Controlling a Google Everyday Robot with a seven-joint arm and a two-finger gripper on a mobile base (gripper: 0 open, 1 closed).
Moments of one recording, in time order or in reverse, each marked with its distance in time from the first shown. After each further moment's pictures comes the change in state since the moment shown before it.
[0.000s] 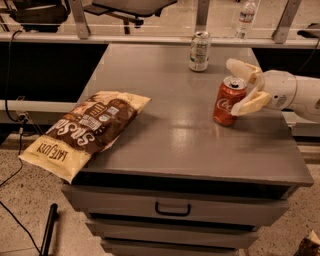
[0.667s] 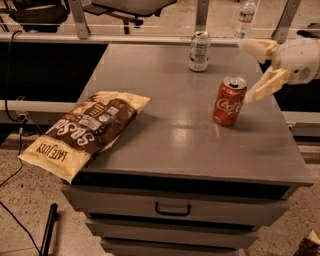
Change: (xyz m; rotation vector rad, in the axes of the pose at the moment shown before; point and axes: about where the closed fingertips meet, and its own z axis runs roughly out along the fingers) arm -0.040 -0.007 -0.021 0.013 0.301 -0.126
